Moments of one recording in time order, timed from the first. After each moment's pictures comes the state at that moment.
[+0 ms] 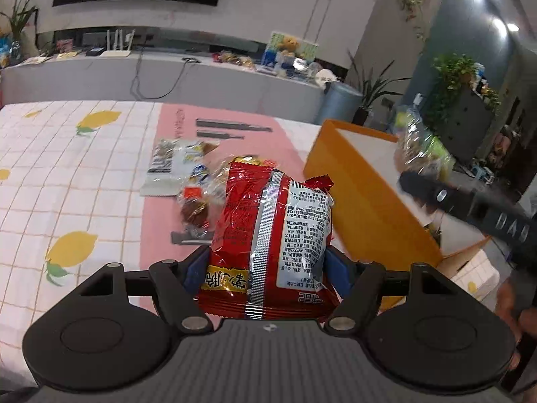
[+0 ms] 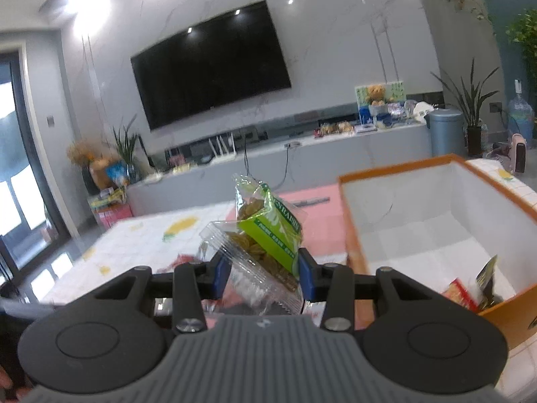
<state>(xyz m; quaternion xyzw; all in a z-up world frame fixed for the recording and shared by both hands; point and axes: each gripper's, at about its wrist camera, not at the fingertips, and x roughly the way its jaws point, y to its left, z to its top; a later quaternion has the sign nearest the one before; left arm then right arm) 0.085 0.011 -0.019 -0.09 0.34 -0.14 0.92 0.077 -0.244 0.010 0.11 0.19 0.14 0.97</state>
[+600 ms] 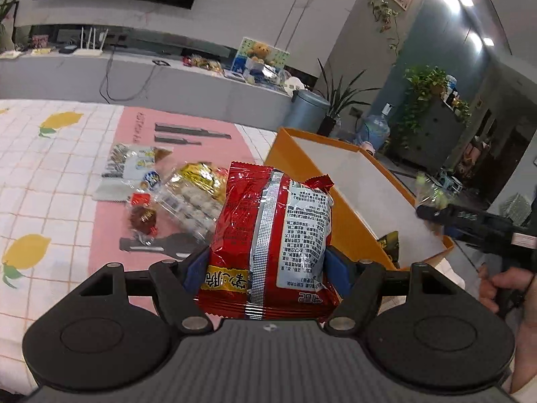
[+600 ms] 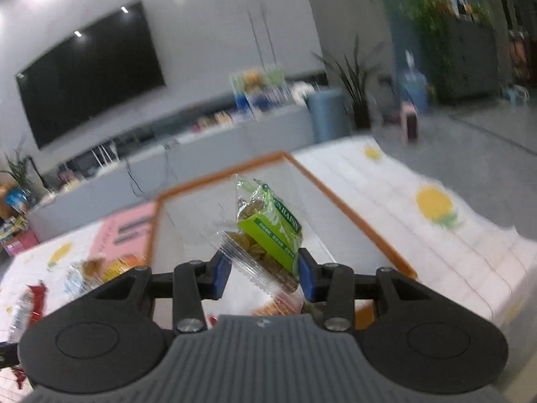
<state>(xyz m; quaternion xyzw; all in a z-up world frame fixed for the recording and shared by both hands) 0.093 -0.009 -0.020 -0.13 0.33 -0.20 0.91 0.104 -0.358 0.002 0.12 0.28 -0.07 0.95</state>
